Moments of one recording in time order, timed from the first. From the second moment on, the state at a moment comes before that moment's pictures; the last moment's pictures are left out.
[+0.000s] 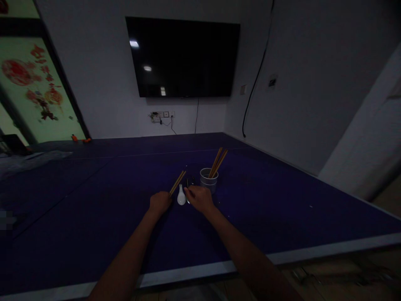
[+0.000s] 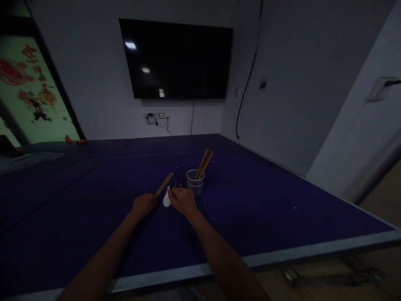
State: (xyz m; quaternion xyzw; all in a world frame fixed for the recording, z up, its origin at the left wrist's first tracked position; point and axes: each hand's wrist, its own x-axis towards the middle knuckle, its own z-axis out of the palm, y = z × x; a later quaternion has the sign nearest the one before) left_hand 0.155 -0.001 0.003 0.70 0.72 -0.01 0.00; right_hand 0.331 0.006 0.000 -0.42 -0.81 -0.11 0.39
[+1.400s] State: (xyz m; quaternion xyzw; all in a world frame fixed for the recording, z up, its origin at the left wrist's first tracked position) left_hand 0.174 -0.016 0.006 0.80 0.57 0.14 -0.12; right_hand 0.319 -0.009 0.005 -0.34 -0.76 0.14 0.53
